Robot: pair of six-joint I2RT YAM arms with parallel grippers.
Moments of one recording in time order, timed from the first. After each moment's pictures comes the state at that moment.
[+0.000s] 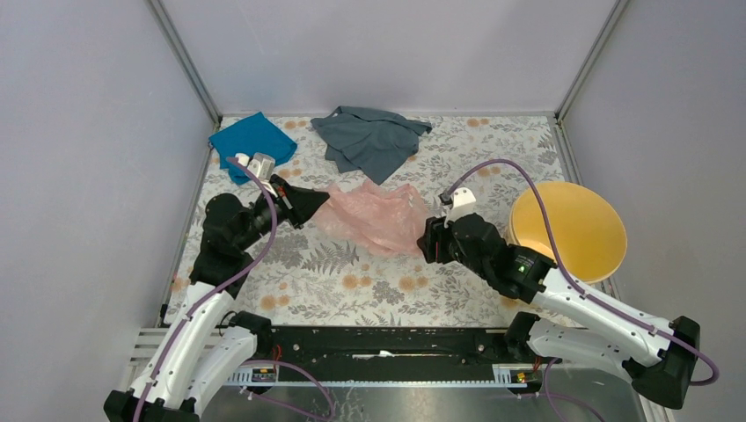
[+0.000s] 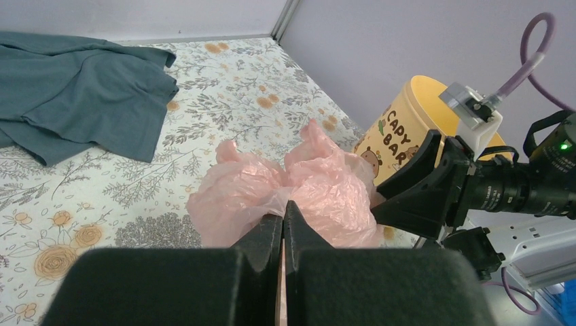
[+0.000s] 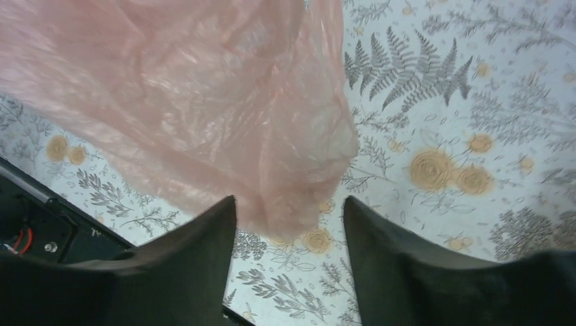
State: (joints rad) left arm -0.28 0.71 0.70 0.03 0.55 -0.48; right arm 0.93 0.89 0.76 -0.43 0.30 0.45
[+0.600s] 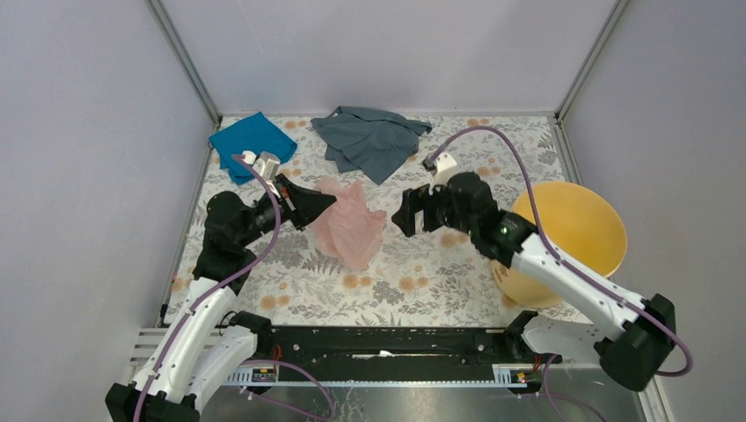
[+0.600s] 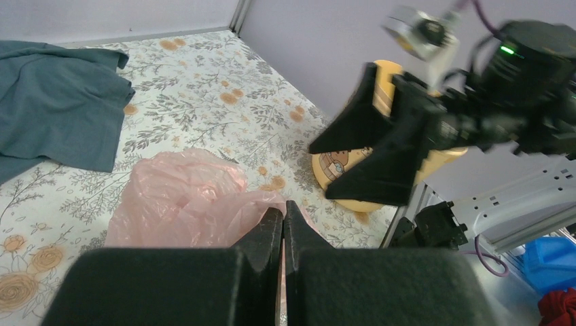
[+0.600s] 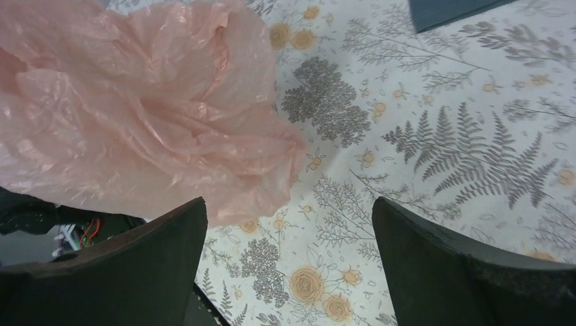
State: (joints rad) left arm -0.28 0.74 0.69 0.13 0.69 -0.51; right arm 0.68 1.16 0.95 -0.27 -0.15 0.31
